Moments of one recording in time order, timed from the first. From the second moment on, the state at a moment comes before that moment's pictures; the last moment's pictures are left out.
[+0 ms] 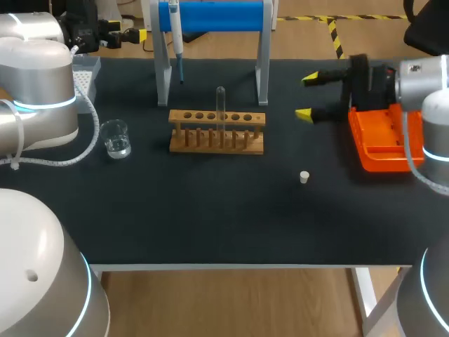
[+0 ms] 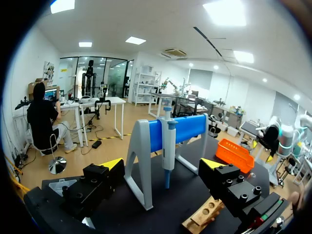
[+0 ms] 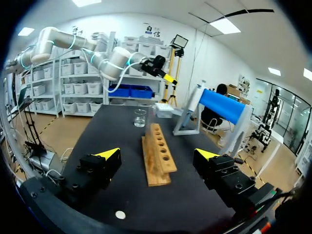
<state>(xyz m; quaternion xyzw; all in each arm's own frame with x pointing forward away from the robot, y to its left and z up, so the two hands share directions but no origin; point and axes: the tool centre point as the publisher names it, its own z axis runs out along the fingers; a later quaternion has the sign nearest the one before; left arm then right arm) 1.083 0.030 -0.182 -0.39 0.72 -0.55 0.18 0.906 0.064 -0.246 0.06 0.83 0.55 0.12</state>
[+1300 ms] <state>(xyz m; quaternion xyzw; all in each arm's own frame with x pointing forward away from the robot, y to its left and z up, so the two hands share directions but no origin) 0.917 -0.080 -0.216 -0.21 0.79 -0.55 0.14 0.891 0.082 -0.254 0.06 0.83 0.55 0.12</state>
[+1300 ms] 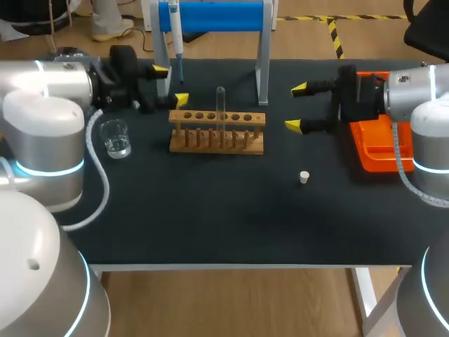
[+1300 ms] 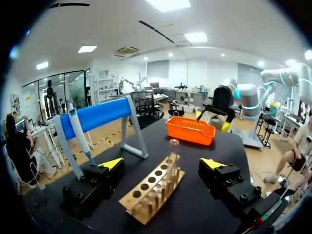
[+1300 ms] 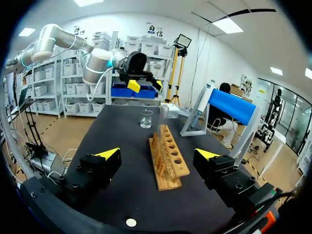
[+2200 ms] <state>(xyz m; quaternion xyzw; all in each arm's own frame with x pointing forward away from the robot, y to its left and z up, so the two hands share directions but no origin) 0.892 -0.073 -0.241 -0.25 0.80 -0.53 0.12 0.891 0.082 -0.254 0.06 0.83 0.55 0.12</state>
